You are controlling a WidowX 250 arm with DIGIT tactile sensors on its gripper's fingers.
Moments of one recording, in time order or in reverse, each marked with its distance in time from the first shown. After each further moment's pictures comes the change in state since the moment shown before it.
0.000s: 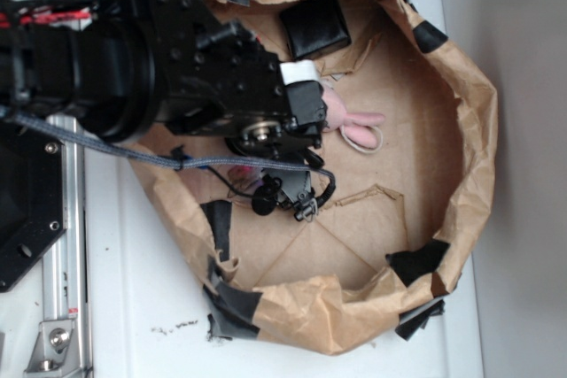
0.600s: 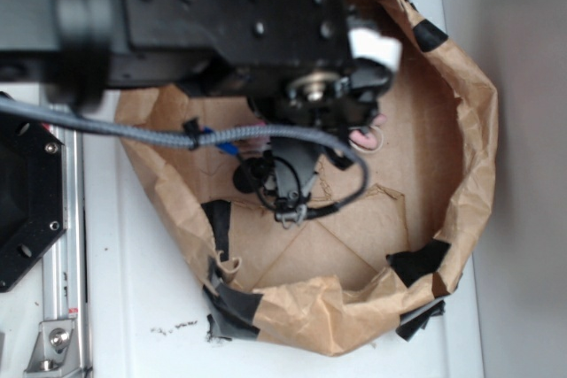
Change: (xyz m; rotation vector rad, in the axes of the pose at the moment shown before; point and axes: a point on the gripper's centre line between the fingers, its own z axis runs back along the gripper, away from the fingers) arm 0.020 -0.016 0.105 -0.005 -0.006 -0.532
